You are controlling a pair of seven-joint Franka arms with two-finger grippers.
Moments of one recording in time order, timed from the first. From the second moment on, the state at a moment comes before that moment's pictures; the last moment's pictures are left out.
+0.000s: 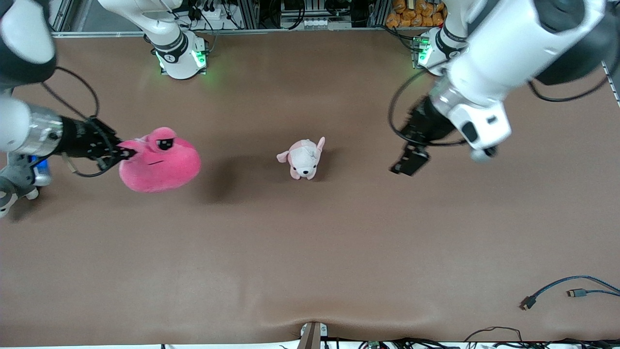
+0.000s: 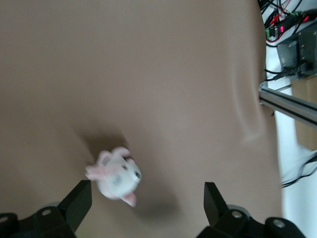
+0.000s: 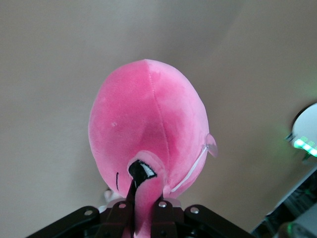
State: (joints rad) left arm -0.13 0.28 -0.34 -1.30 -0.10 1.72 -1.58; right arm 0.00 0.22 -0.02 -1.48 0.29 1.43 1.07
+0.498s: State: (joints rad) left arm -0.04 0.28 -0.34 -1.33 0.03 1.62 -1.01; right arm -0.23 0.40 -0.03 -1.48 0.29 1.40 0.77
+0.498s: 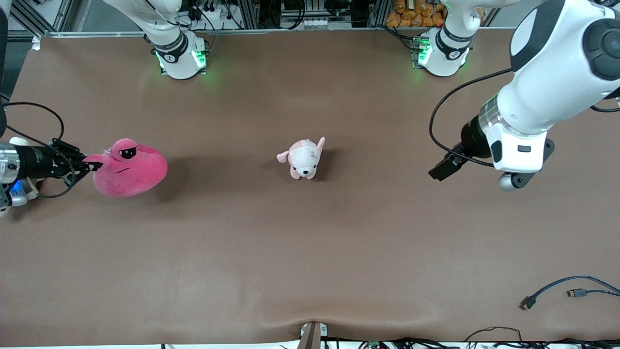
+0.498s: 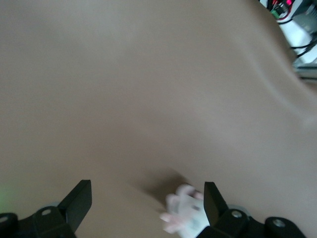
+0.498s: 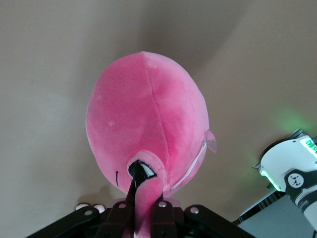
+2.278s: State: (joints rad) left arm -0.03 -0.12 -0.09 -1.69 0.02 1.53 -0.35; right arm -0.38 0.62 -0.02 -1.50 0.41 1.40 0.42
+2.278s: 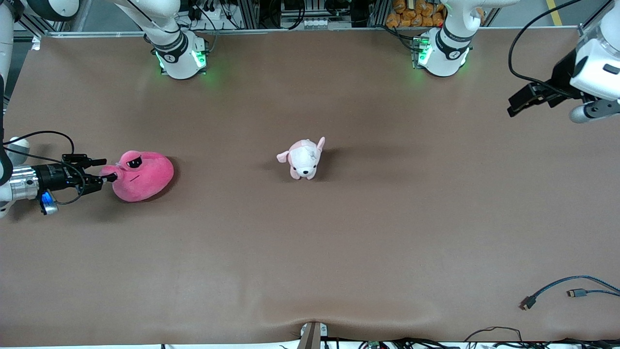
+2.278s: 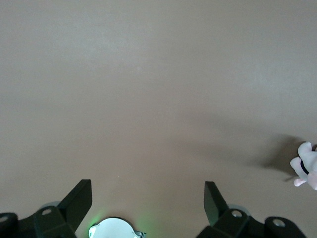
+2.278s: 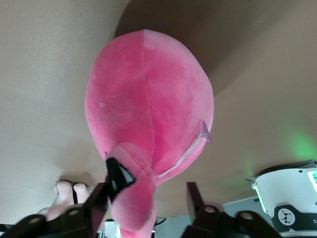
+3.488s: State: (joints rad) left arm -0.03 -0.13 -0.10 -1.68 0.02 1.53 -0.35; right arm -0.30 0.38 0.00 -1.47 0.27 1.39 0.18
